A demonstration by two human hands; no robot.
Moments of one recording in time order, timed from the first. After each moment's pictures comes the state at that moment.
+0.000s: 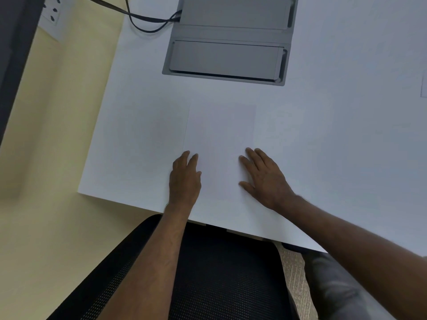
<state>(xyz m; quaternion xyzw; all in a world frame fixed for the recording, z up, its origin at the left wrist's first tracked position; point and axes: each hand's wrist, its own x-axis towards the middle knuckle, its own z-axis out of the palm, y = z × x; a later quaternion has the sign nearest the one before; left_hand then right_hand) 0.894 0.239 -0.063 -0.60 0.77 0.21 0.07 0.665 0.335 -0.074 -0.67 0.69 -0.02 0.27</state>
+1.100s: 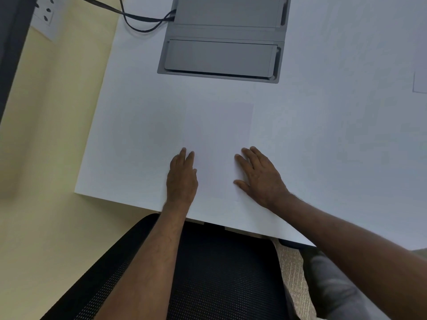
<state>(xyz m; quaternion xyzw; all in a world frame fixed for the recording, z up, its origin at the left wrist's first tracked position) 0.889 0.245 -0.059 -0.60 0.76 0.22 0.08 0.668 0.342 -0.086 -0.67 0.70 -0.02 0.24</state>
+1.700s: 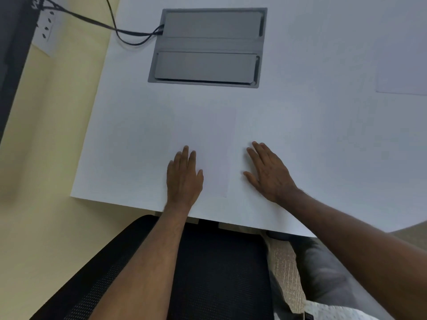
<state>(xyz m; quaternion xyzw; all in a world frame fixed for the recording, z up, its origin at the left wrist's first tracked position) 0.864 0.271 -0.042 -0.54 0.82 0.13 0.09 0.619 0.378 -0.071 -0.65 0.74 -0.08 0.18</state>
